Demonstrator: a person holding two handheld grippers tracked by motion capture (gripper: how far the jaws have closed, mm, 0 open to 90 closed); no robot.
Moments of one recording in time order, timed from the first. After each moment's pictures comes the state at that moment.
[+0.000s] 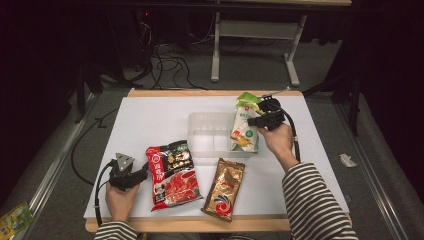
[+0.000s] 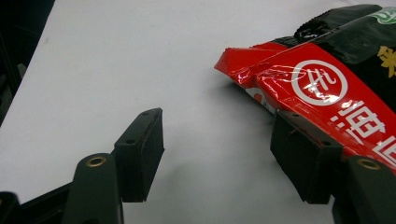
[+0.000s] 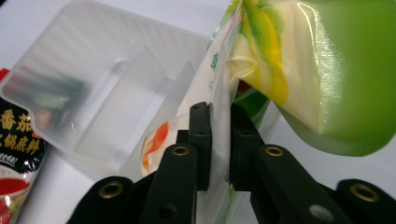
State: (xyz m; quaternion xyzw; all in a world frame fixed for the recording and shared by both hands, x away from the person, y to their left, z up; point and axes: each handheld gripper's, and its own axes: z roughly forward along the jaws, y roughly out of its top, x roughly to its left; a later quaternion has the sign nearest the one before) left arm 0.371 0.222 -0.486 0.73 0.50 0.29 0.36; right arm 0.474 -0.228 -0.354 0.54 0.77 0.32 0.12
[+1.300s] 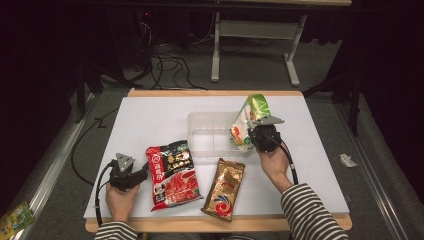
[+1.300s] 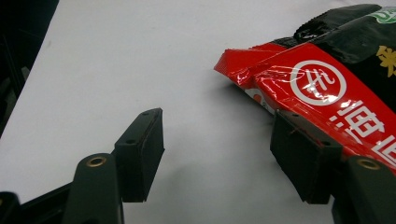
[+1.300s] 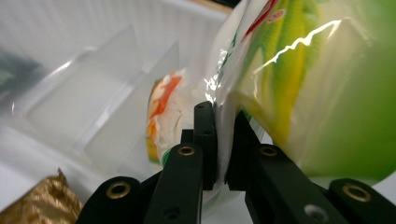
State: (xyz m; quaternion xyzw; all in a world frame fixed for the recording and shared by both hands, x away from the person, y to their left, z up) left arm 0.370 0.221 -0.486 0.73 0.50 0.30 0.35; right arm 0.421 -0.212 -0.401 0.49 0.76 0.33 0.28
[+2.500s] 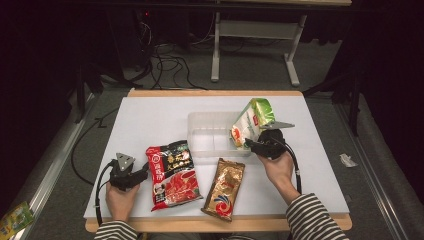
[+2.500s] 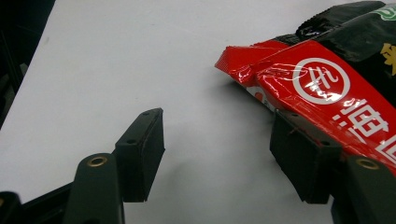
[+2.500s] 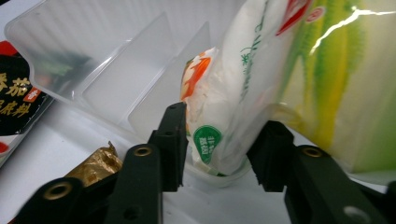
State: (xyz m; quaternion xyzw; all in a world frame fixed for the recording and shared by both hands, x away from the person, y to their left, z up) left arm 0.371 0.221 -0.486 0.73 0.50 0.30 0.35; right arm 0.406 -0.226 -0.404 0.49 0.76 0.37 0.20
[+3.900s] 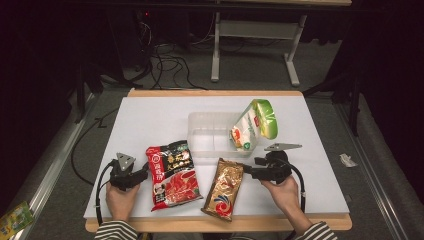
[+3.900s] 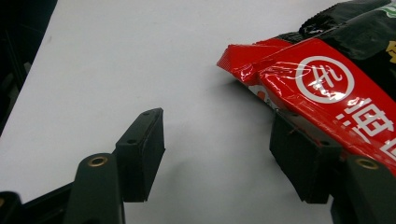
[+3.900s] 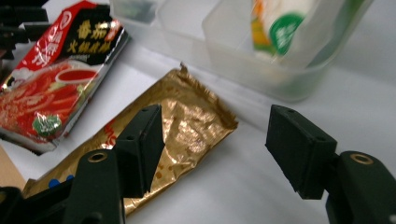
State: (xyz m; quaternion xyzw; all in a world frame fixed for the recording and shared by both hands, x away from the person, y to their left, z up) left arm 0.371 0.220 -0.486 0.73 0.51 0.30 0.34; right arm 0.351 -0.233 -0.427 0.49 0.77 0.40 0.08
